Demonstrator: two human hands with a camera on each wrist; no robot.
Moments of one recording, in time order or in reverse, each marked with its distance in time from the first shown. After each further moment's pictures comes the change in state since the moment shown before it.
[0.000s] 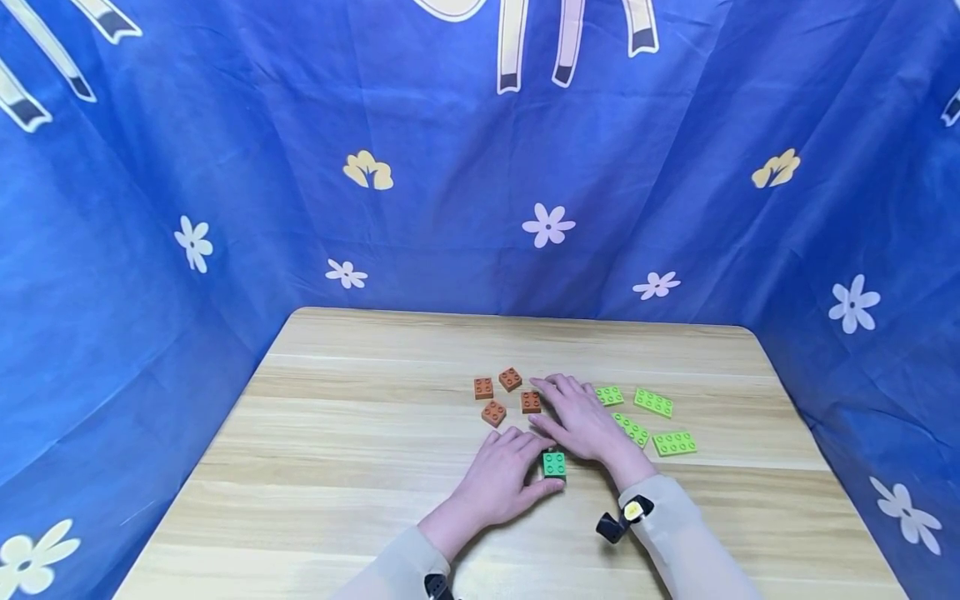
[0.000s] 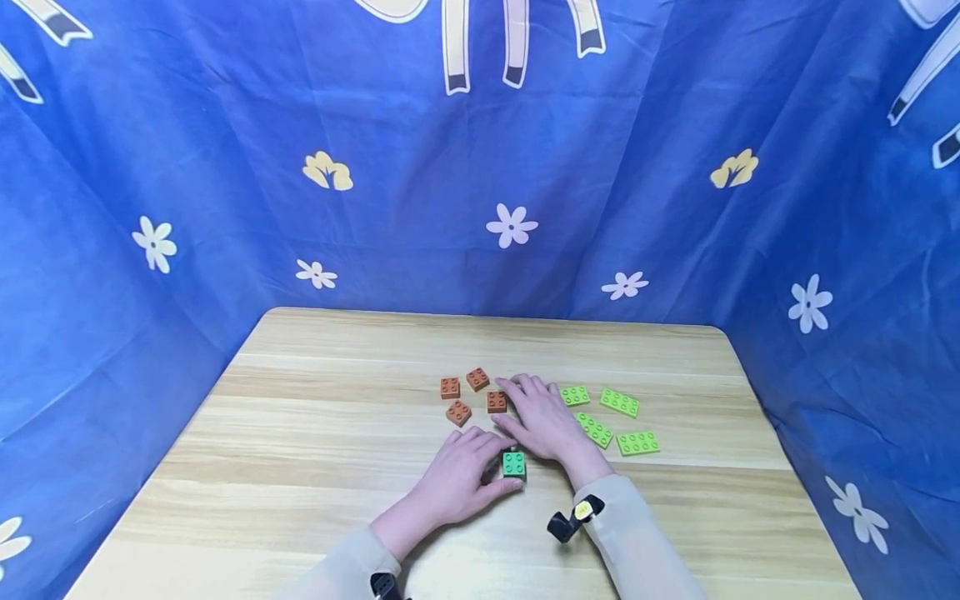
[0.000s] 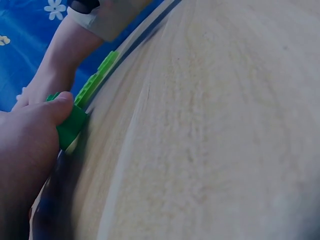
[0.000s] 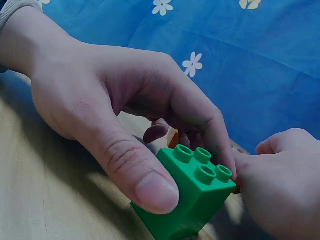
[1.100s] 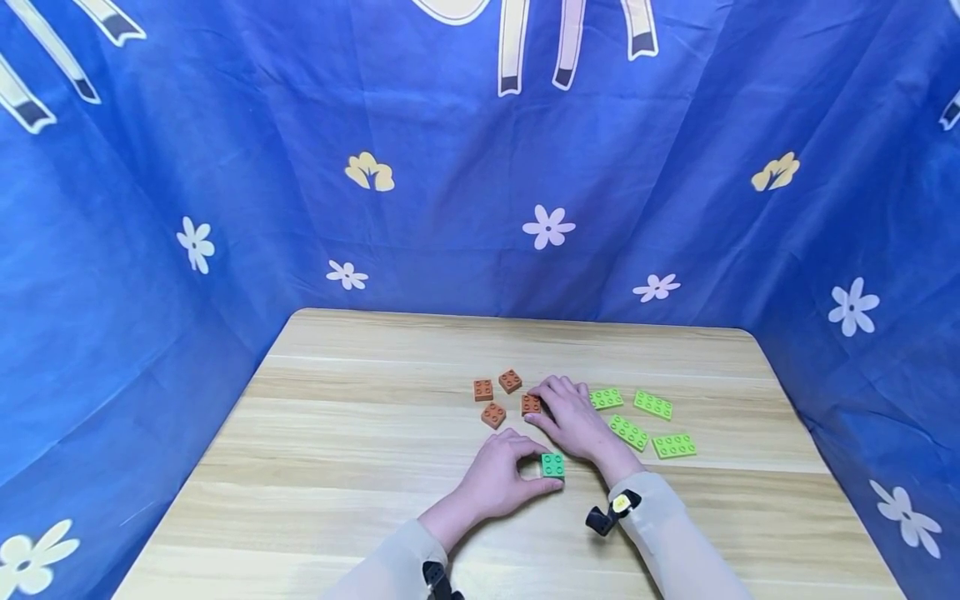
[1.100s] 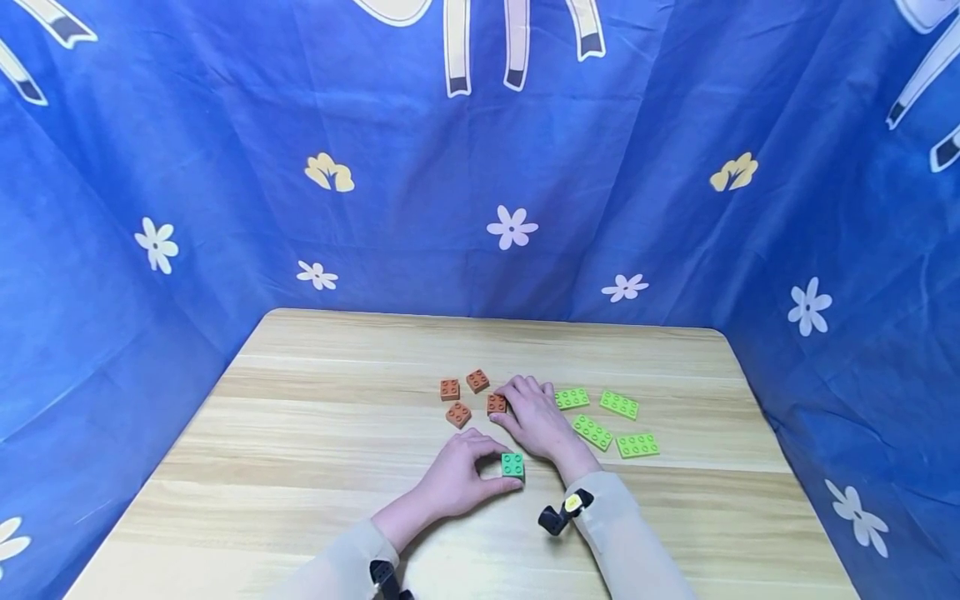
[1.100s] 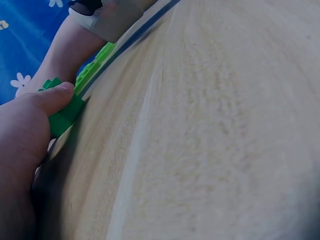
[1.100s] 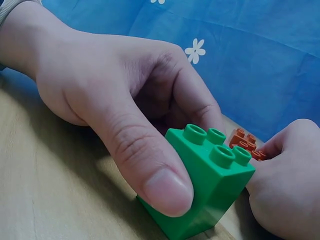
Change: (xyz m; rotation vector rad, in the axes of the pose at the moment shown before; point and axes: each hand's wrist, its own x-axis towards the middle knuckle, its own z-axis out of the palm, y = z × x) left_hand 0.003 -0.009 0.005 -0.293 0.072 -0.062; right_hand 0.010 0.003 0.015 0.051 0.036 -0.014
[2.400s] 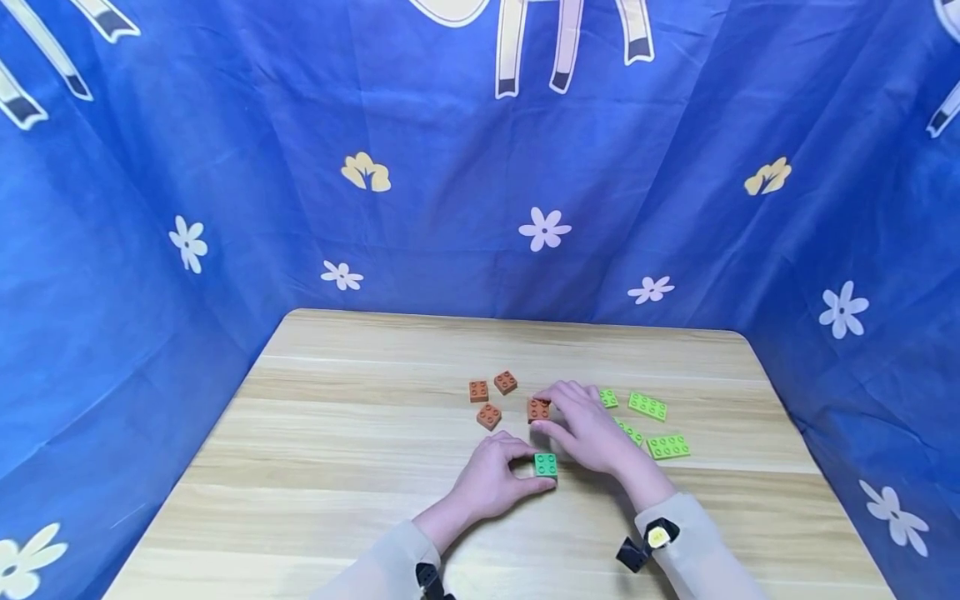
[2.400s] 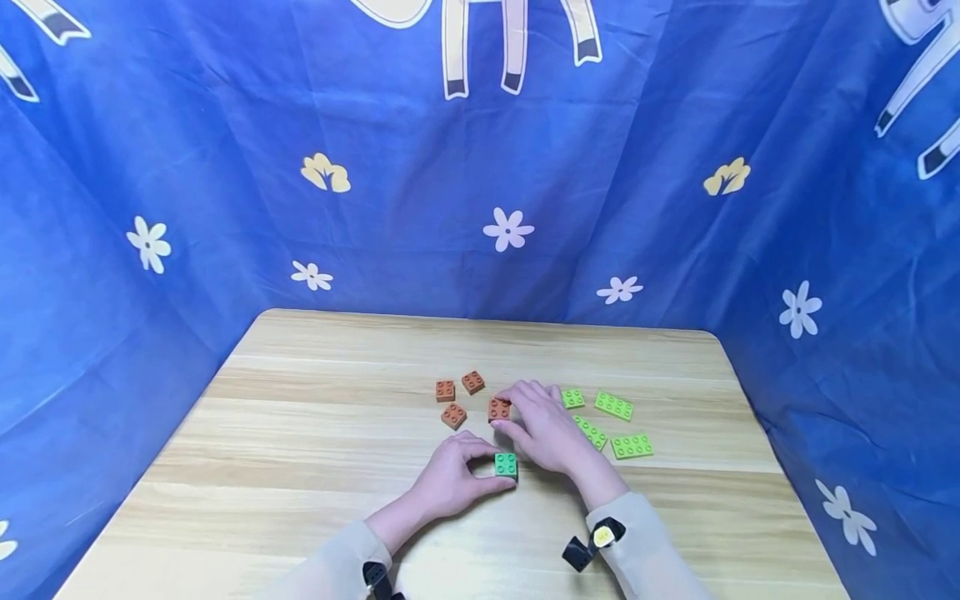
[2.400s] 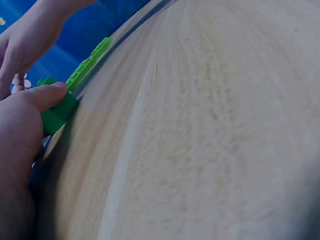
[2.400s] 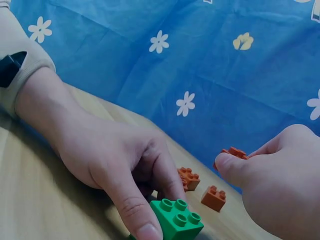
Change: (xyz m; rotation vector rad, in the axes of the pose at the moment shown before) left_hand -0.001 -0.004 0.001 -0.127 0.007 -0.084; right_hand -0.025 -0.025 -0.053 0.110 0.020 -0.031
